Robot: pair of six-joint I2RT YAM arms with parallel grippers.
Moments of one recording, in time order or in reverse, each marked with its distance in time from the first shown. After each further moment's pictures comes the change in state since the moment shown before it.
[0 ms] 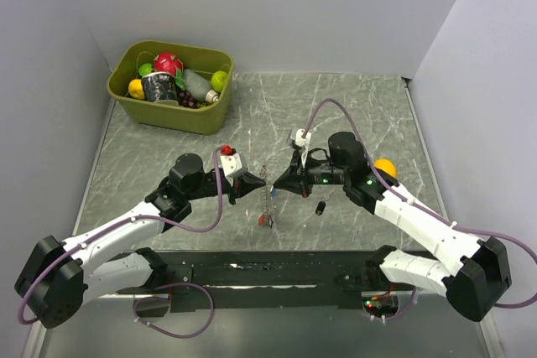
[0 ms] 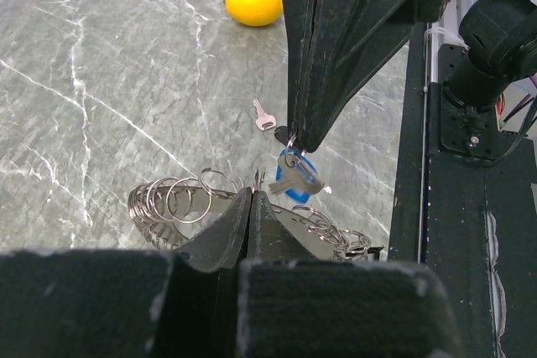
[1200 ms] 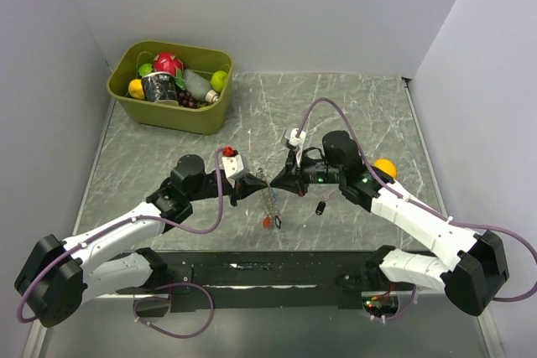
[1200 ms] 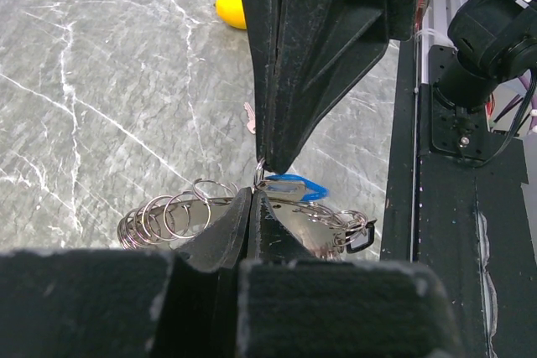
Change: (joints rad) left arm -0.022 0.003 0.000 0.009 -0.003 -0.008; right arm 0.035 0.041 0.028 -0.010 0.051 -0.011
